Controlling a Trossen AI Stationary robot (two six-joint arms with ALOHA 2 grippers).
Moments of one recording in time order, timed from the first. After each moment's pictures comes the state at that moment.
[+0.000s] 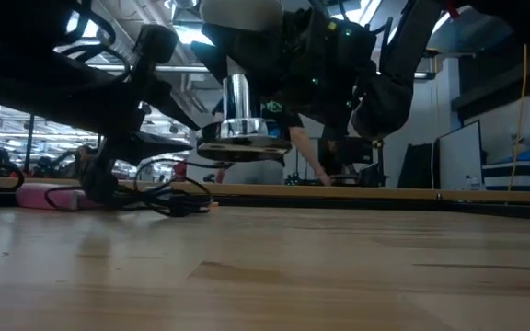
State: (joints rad) left arm -0.52 1.81 0.58 0.67 -1.36 -1.74; right arm -0.07 2.18 1.05 1.45 -0.63 0.22
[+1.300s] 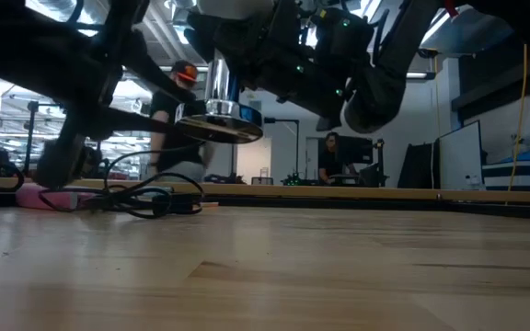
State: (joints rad) left arm -0.63 1.70 0.58 0.64 -0.97 -1.77; right arm -0.06 2.19 1.11 1.46 -0.43 0.14
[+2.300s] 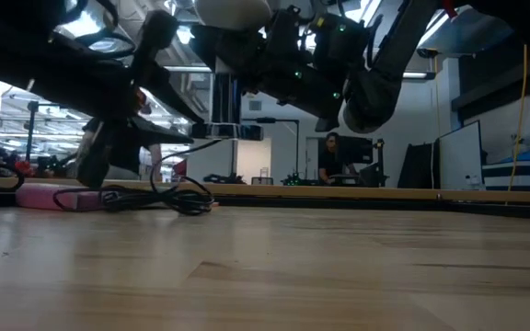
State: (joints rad) left arm -0.49 1.71 0.58 0.55 -1.25 -1.69; right arm -0.06 2.19 1.11 1.46 -0.49 0.13
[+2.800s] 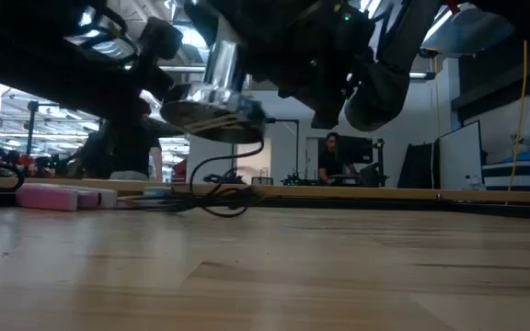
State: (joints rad) left arm -0.49 1.70 0.58 0.48 -1.42 -1.67; right arm -0.04 2.19 1.11 1.45 -0.70 0.22
